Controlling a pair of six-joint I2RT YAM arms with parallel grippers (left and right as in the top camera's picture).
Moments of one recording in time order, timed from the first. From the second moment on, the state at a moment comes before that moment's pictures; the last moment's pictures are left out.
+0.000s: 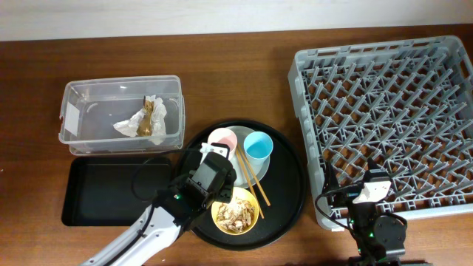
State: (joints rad) left arm -0.71 1.27 0.68 -0.36 -0.15 -0.45; right arm 0.05 0.01 0.01 -0.07 0.00 0.05
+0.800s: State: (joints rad) left arm -0.71 1.46 0.69 -0.31 -0.21 -0.43; right arm 0.05 0.01 0.01 -0.07 0.00 0.05
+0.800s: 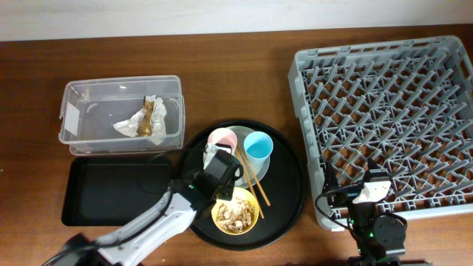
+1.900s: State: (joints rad) left arm -0.43 1.13 0.86 -0.93 0.19 -0.42; right arm 0.05 0.01 0.01 -0.07 0.00 0.05
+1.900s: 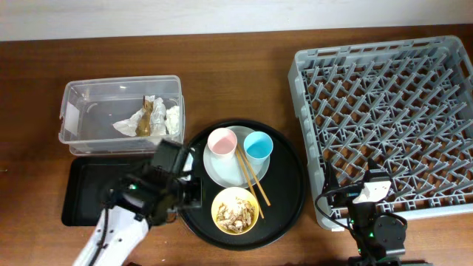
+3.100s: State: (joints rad) left arm -0.67 1.33 0.78 -0.74 0.00 -0.47; right arm 0.05 0.01 0.01 -0.07 0.00 0.05
